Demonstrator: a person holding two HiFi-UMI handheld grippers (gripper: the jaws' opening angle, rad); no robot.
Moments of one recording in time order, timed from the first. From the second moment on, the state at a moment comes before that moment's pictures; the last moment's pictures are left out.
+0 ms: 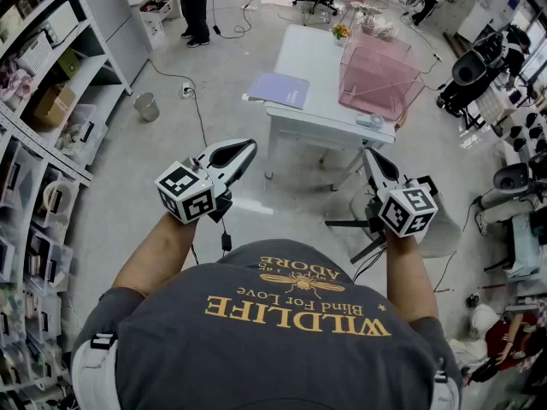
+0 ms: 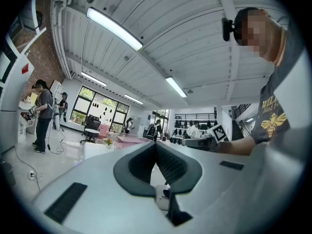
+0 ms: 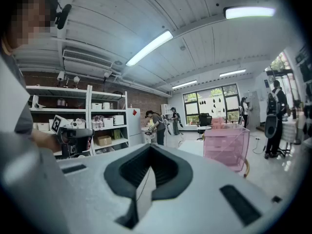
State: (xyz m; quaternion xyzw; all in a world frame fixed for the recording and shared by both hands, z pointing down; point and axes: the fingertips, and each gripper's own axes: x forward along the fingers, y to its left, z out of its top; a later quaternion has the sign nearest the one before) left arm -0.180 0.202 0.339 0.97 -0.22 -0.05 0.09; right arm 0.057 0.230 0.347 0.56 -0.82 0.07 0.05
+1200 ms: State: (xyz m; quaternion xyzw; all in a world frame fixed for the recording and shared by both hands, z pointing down) left arm -0.138 0.200 0.342 0.97 -0.23 -0.03 0.10; right arm 0.086 0.229 0.350 0.52 -0.85 0.06 0.04
